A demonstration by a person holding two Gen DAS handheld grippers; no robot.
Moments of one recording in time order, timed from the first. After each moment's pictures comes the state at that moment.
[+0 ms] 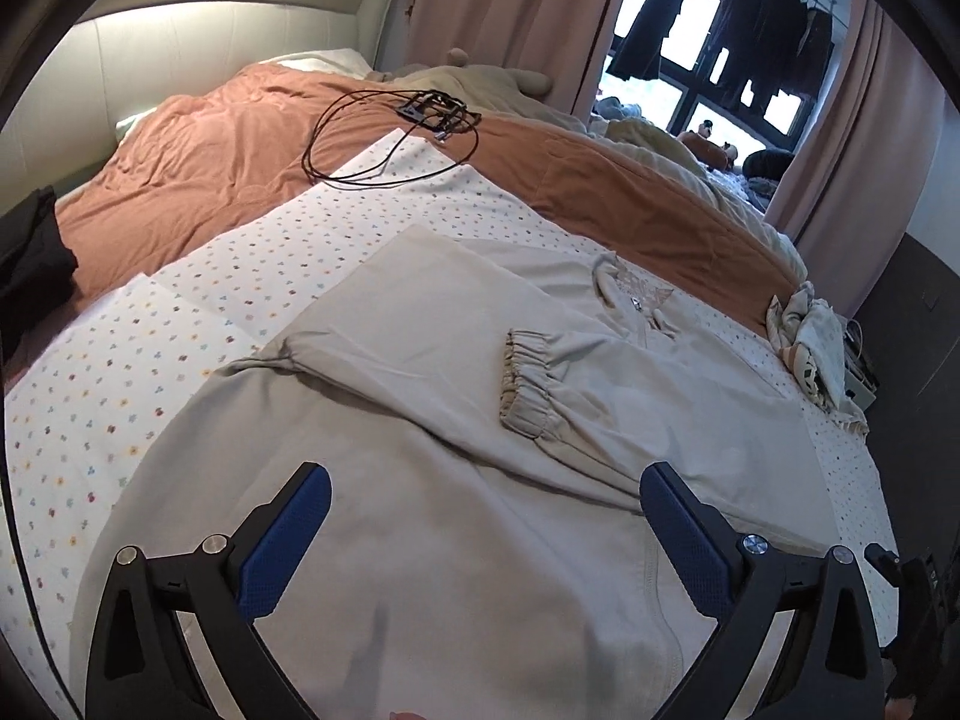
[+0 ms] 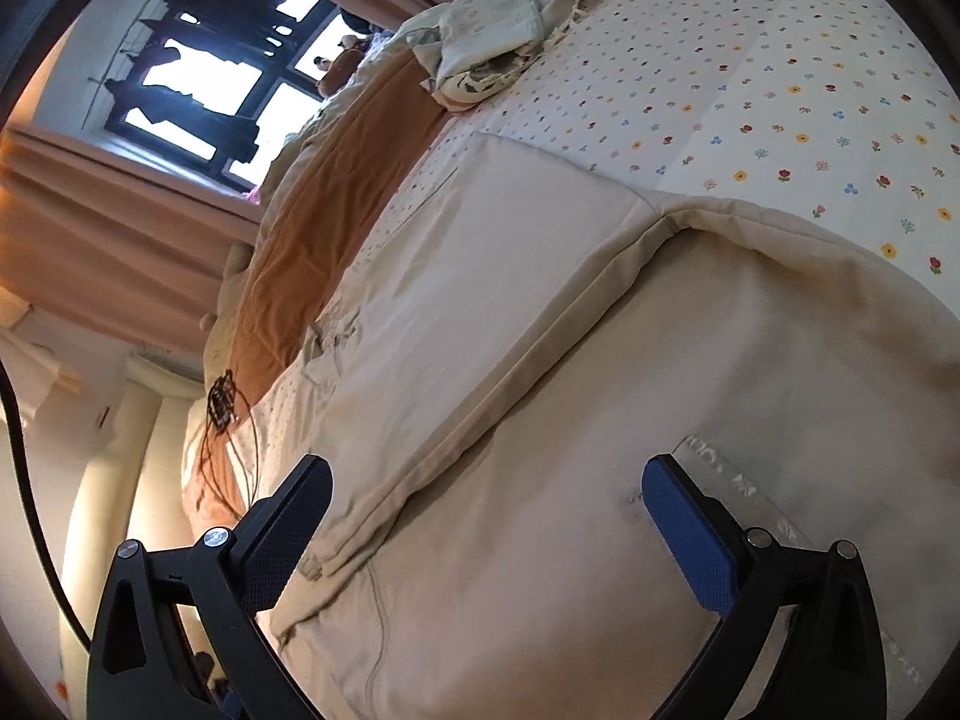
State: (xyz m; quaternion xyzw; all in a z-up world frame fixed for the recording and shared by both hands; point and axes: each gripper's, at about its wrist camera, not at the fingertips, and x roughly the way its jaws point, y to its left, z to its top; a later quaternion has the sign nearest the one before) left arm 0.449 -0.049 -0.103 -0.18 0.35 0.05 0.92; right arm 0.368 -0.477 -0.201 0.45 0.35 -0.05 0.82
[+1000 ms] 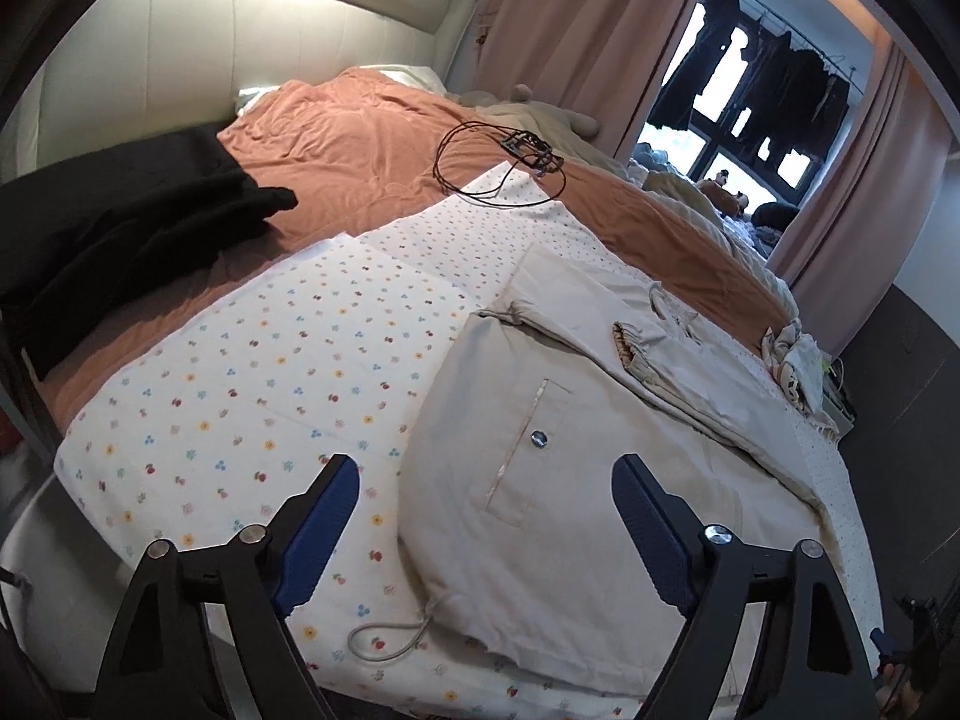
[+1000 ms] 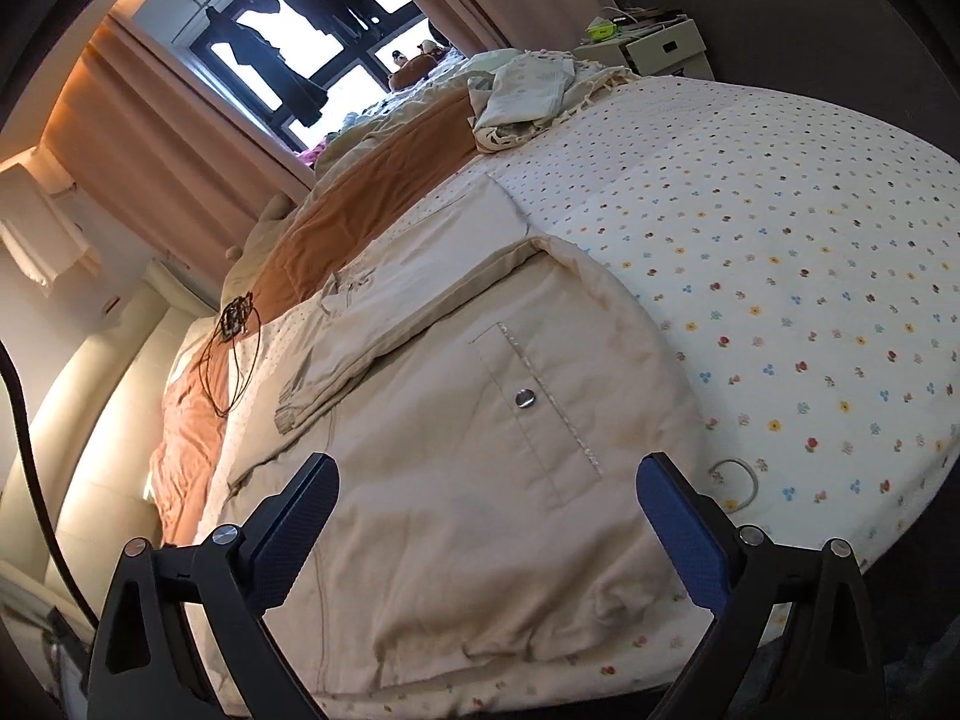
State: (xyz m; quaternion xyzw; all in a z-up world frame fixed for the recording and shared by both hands) left arm 0.249 0.094 -0.096 -0.23 0.33 0.06 0.91; right arm 0.157 -0.498 -0.145 0.32 0.34 -0.04 0.88
